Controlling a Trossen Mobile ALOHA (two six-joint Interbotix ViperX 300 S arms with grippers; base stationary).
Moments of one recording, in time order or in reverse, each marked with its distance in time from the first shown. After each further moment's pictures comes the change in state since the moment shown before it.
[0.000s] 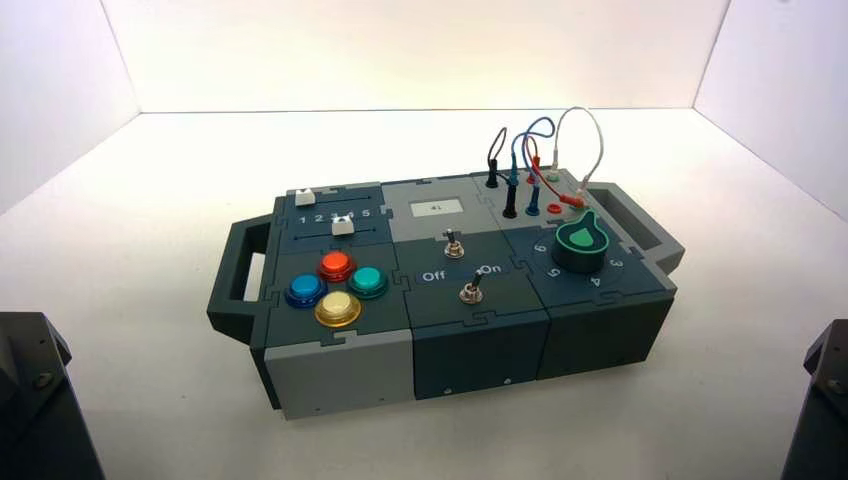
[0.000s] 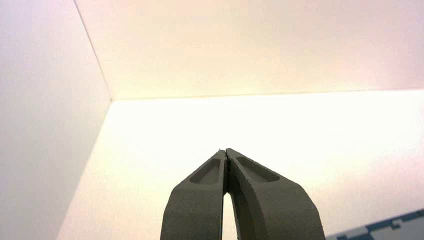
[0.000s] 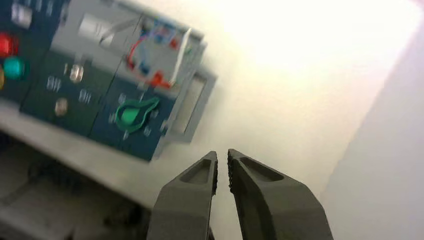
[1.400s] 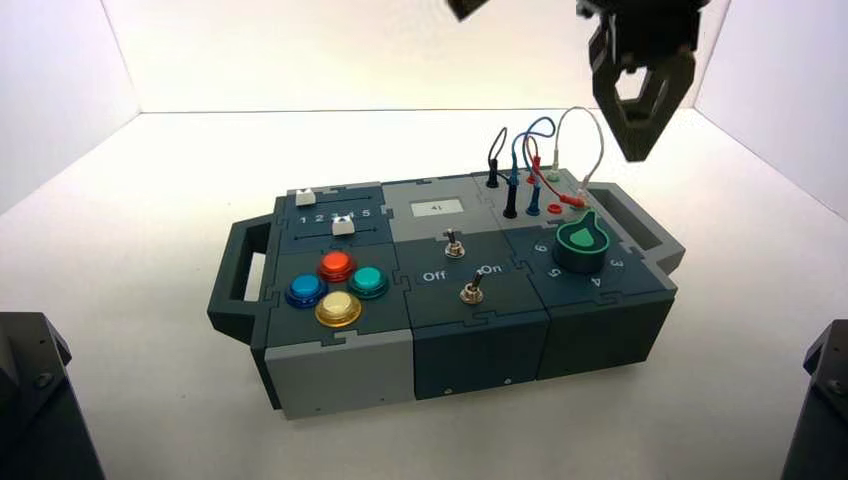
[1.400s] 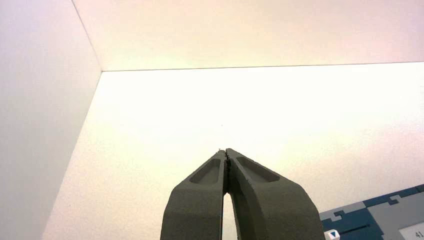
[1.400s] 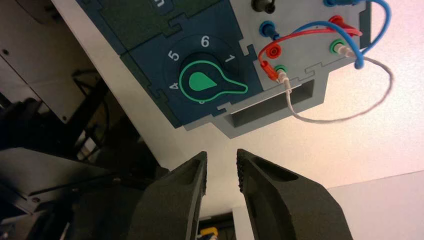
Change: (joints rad) left arm 0.000 0.046 -0.012 -0.008 0.061 -0.002; right arm 0.380 0.623 -0.137 -0.072 0.103 -0.222
